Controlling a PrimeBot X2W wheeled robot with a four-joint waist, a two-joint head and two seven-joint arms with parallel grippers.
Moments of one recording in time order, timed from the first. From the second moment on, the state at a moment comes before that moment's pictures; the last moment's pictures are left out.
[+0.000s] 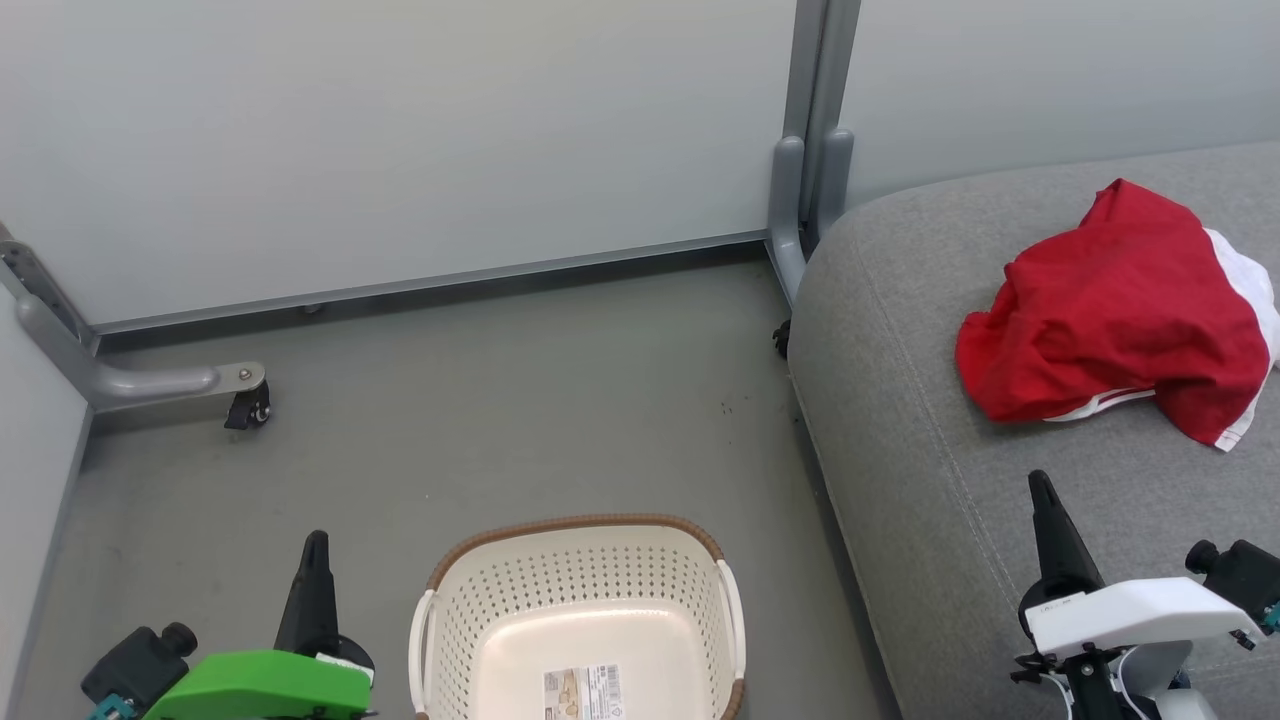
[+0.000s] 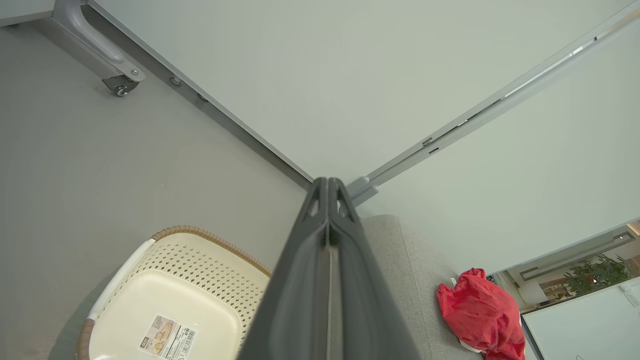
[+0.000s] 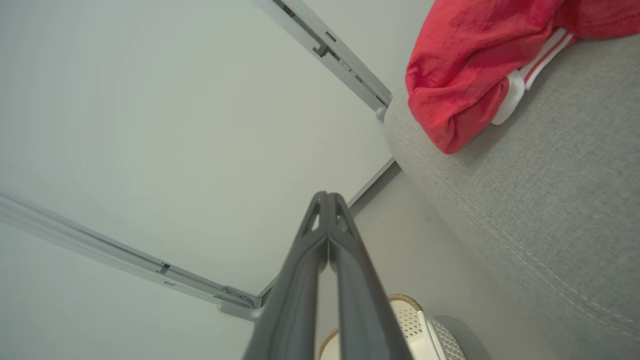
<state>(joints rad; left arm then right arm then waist) 0.03 0.06 -0.03 0.20 -0.97 -0.07 -0.09 0.01 -0.07 -0.02 0.17 0.93 0.13 -0.09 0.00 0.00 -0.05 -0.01</state>
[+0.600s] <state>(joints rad) -0.01 0.06 0.00 0.21 -1.16 -0.09 -0.04 -0.02 -0.07 -0.04 0.19 1.13 0.13 -0.04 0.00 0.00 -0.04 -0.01</state>
